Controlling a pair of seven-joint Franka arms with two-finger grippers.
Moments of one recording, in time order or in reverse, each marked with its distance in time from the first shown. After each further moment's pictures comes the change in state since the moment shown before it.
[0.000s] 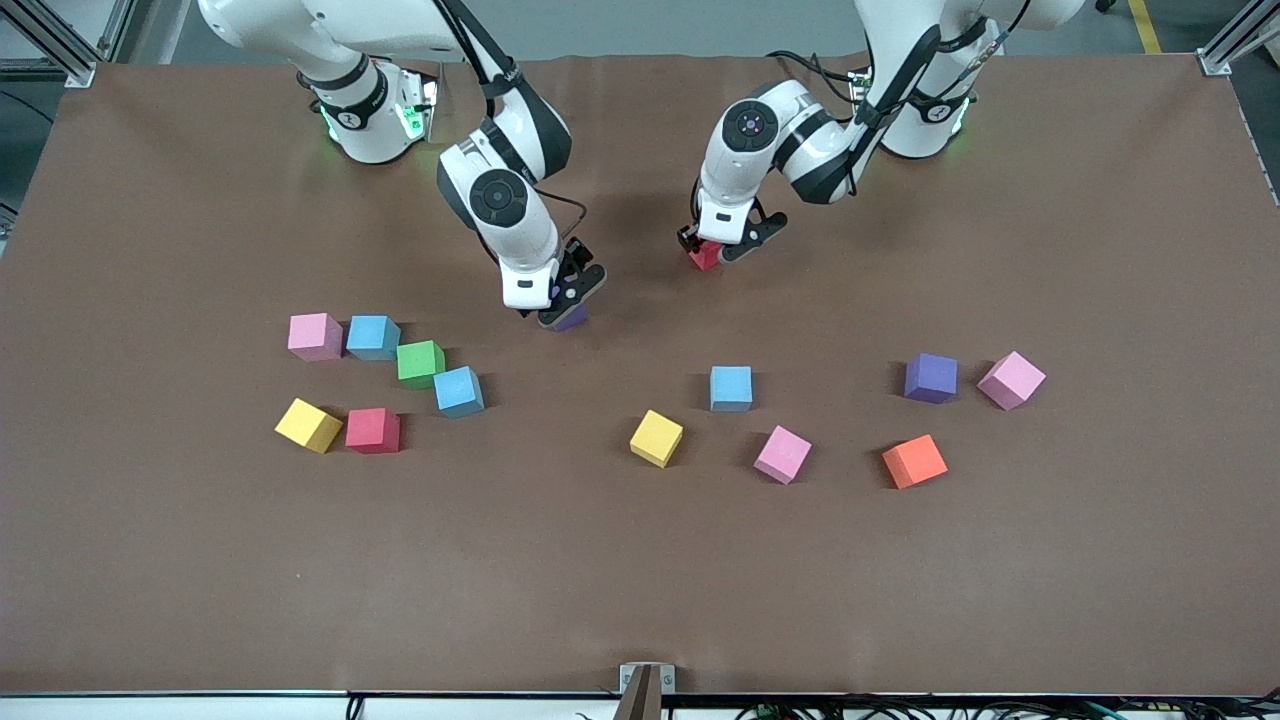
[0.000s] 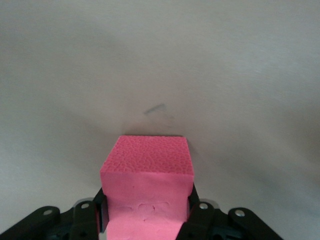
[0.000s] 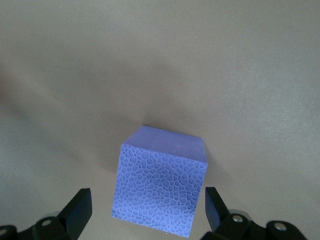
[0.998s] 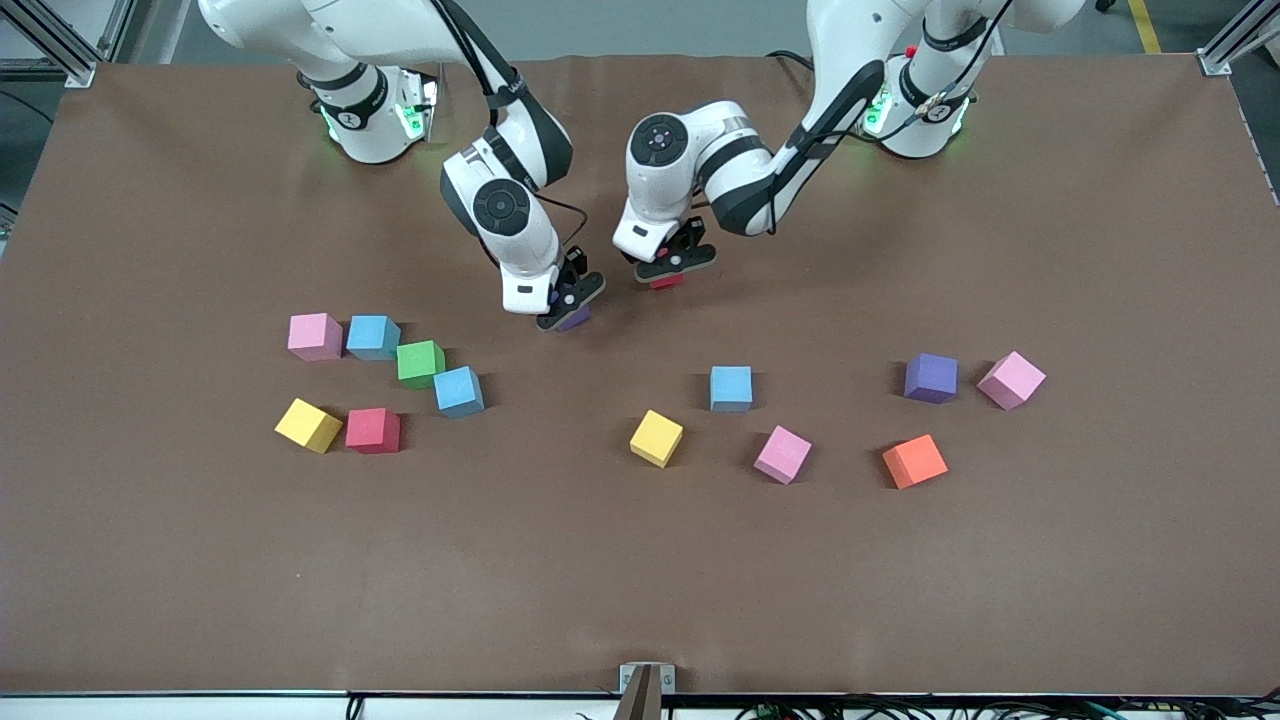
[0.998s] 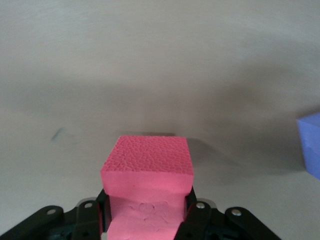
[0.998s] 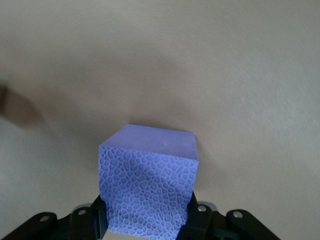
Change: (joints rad) left arm -0.063 0.220 -0.002 0.421 0.249 -0.305 0.172; right arm 0.000 0.027 -0.005 0.000 0.000 0.019 -0.074
